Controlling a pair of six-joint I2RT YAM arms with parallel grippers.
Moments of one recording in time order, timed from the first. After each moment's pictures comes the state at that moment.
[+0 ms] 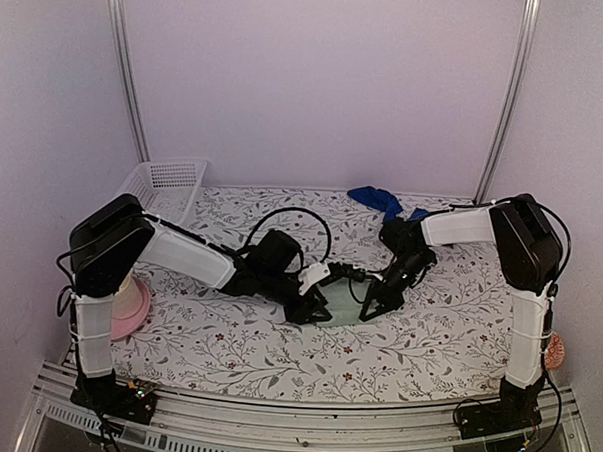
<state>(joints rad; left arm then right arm) -0.89 2.03 1.14 0.12 0.43 0.21 0.53 2.09 1.37 -0.88 -0.73 -0.79</state>
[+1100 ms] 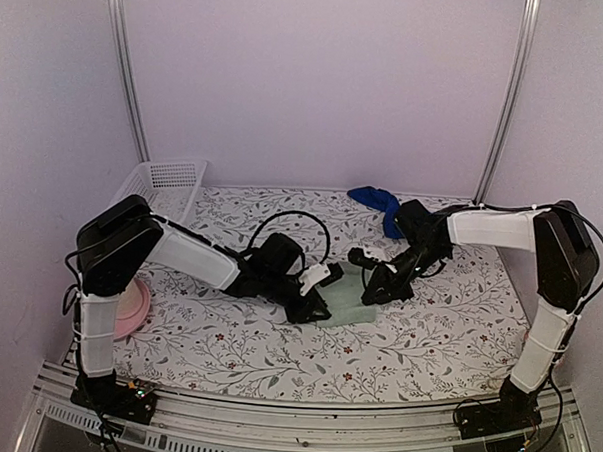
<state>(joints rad) -0.88 2.07 1.15 0.13 0.40 0.15 0.53 1.84 1.24 -0.73 -0.72 -0.89</state>
